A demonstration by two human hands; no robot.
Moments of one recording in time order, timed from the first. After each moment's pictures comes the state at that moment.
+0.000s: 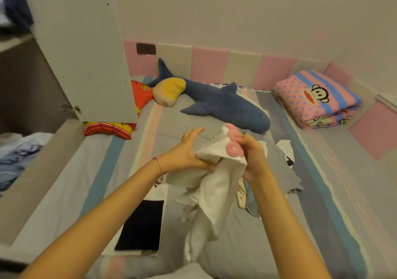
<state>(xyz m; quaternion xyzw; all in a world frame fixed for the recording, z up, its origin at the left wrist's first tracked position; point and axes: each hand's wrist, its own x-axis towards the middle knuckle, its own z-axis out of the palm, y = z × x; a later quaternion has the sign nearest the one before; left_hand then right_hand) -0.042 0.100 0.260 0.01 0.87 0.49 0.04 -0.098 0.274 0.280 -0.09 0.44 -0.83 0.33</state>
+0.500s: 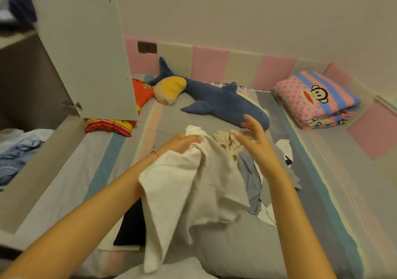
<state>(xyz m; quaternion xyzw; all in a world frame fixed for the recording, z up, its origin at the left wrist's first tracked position) -0.035 0.112 0.274 -0.22 0.72 0.65 0.05 -0.112 0.309 0.270 -0.18 0.78 -0.59 0.09</state>
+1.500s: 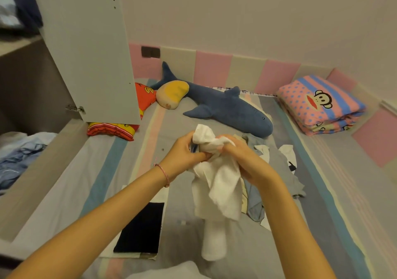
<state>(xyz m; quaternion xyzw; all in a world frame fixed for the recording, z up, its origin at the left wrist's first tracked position) -0.024 0.117 0.264 -0.07 0.75 0.65 -0.10 -0.090 0.267 0.291 -0.23 0.71 -0.59 0.31</state>
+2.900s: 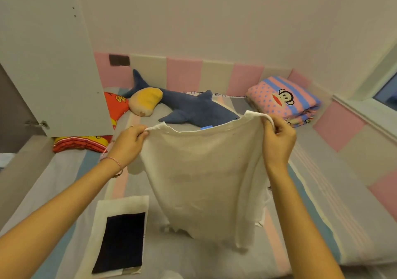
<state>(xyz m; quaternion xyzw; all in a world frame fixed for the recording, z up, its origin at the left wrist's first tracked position) -0.039 0.051 0.262 -0.09 0.92 0.32 -0.21 -0.113 0.360 0.309 -0.11 0.74 -0.59 -0.31</state>
